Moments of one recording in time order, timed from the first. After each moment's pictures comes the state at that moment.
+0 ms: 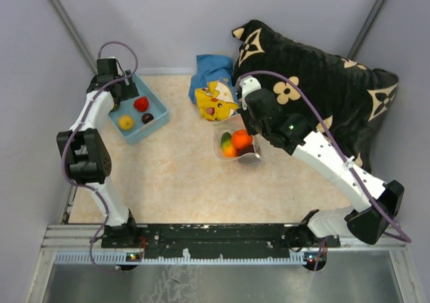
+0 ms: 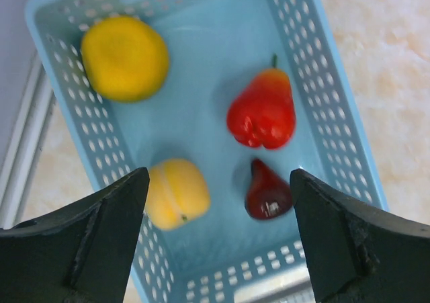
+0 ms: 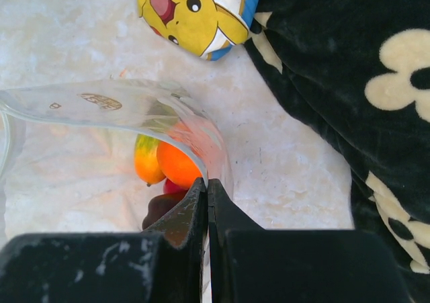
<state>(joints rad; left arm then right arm) 0.06 1.84 1.58 -0.44 -0.16 -0.20 0.75 1.30 1.37 -0.69 0.34 0.07</state>
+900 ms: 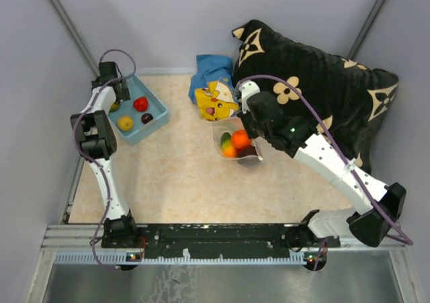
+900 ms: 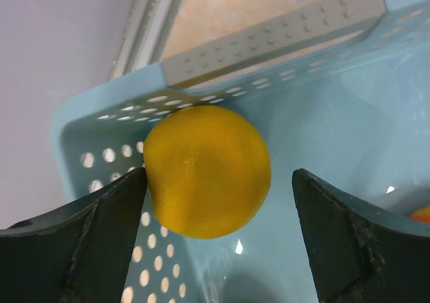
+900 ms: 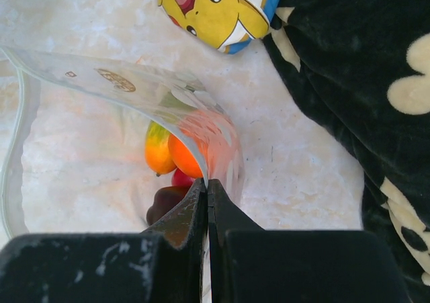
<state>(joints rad) 0.16 2.32 1.94 -0.40 -0.37 -0.03 0.74 1.28 1.32 -0.67 0.27 0.04</state>
